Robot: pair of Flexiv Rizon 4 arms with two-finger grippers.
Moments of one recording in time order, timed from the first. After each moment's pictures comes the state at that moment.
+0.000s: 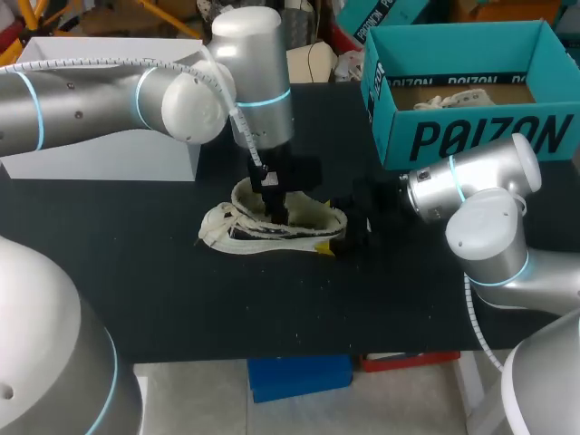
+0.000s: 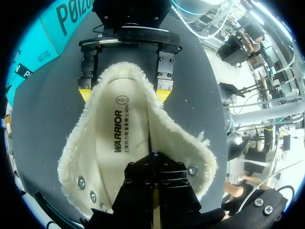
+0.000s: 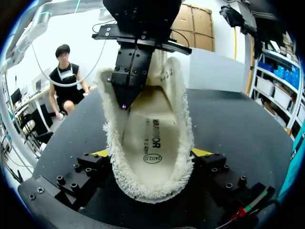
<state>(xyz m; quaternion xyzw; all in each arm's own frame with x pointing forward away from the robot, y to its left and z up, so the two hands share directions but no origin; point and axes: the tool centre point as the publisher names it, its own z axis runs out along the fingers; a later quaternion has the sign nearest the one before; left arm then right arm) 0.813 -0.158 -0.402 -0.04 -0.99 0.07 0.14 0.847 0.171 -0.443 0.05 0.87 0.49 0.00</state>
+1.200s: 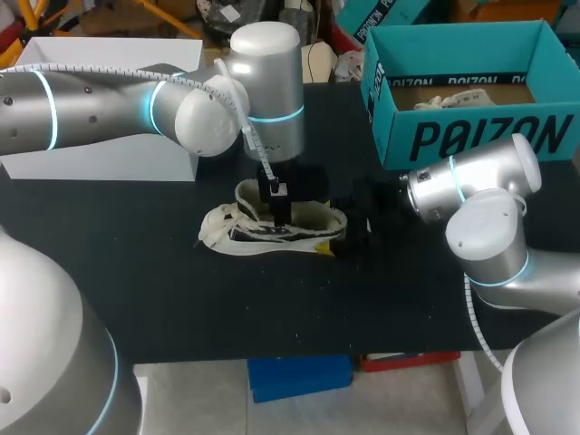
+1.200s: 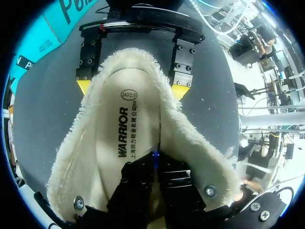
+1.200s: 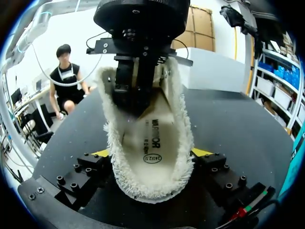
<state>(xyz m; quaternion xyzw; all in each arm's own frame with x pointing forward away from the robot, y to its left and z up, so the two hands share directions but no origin) 0.815 -0.162 -0.422 0.00 -0.99 0.03 0.11 0.846 0.171 -0.443 0.05 0.87 0.49 0.00</state>
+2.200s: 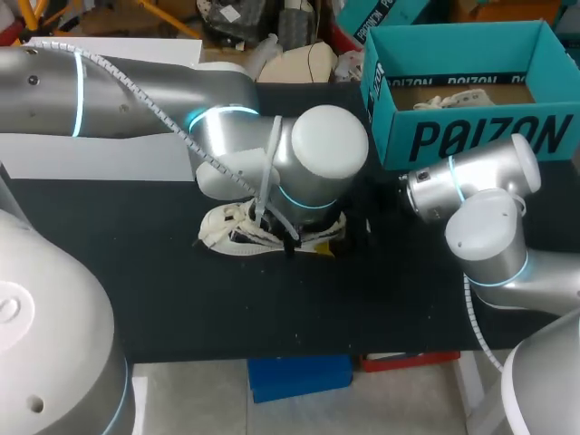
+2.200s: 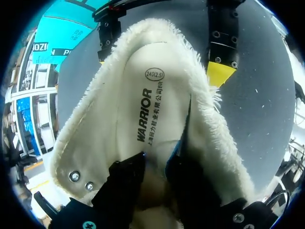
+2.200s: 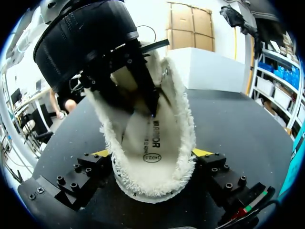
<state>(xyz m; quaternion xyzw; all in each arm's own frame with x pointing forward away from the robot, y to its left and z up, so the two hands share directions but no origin) 0.836 -0.145 -0.428 0.08 -0.98 -0.09 -0.17 0.847 0.171 -0.443 0.05 0.87 0.49 0.00</state>
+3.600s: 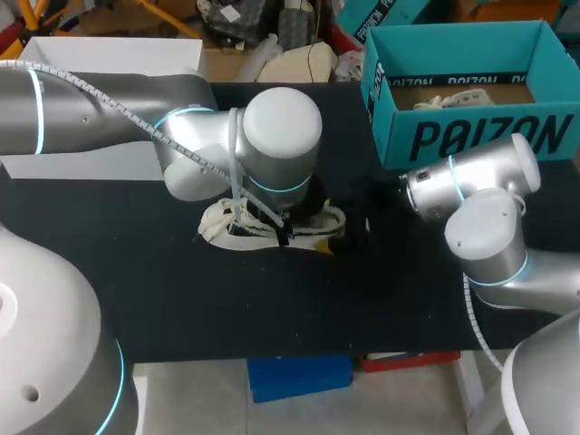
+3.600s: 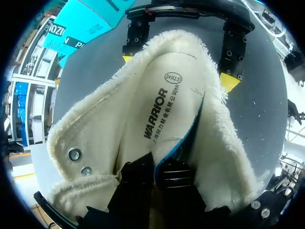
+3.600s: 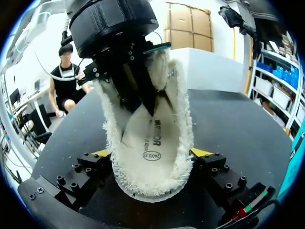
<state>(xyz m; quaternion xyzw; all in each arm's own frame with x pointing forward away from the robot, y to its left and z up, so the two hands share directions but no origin) 0.852 -0.140 -0.424 0.12 -0.98 -0.01 -0.15 0.848 0.172 -0.443 0.05 0.87 0.49 0.00</state>
